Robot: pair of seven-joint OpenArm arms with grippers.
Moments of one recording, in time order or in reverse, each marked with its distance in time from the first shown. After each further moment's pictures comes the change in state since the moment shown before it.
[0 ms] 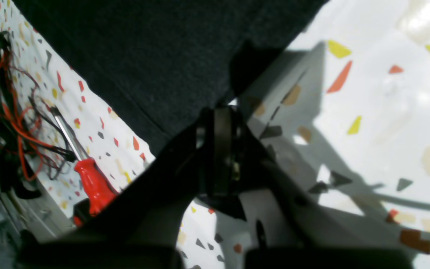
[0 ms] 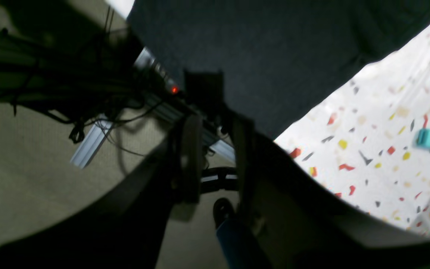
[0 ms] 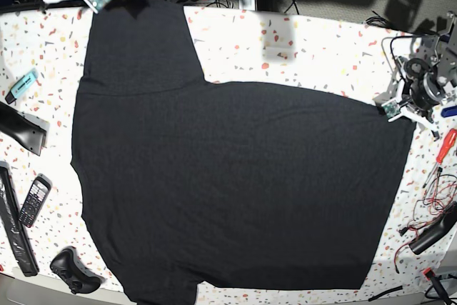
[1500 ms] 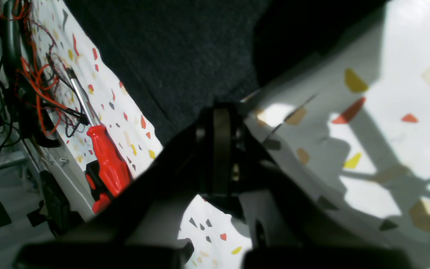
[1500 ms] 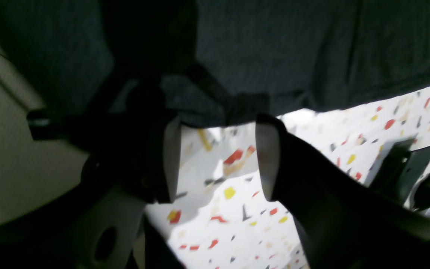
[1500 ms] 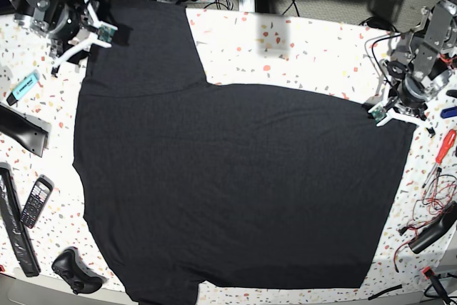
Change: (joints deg) left arm 1.4 8.3 -0.7 1.0 3.7 3.7 10.5; right arm 30.6 19.2 -23.3 -26.9 -15.8 7.2 4.9
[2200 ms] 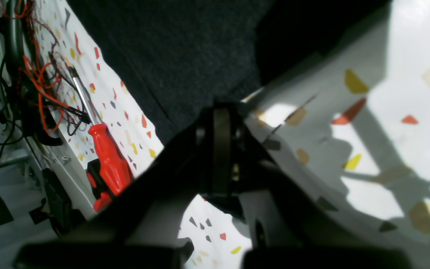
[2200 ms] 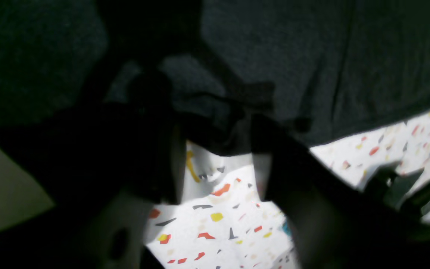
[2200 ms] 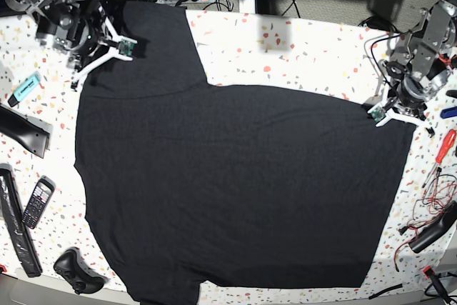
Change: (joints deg) left arm -0.3 0.3 0.0 -0.3 0.0 0.1 0.0; right arm 17.2 -4.6 -18.1 -3.8 2.1 2.6 -9.0
